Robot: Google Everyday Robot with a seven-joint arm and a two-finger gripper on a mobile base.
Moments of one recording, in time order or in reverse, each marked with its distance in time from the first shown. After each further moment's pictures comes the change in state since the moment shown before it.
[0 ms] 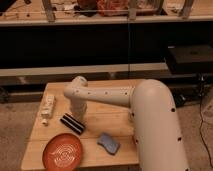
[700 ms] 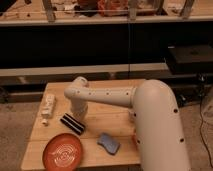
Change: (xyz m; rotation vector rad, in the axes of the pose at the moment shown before) arm -0.001 0.008 -0.001 -0.001 -0.001 -0.014
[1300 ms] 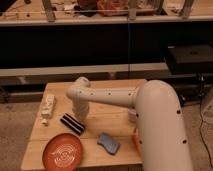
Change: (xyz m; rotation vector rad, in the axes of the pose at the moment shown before) arm 0.000 0.006 0.001 0.001 0.000 -0.019
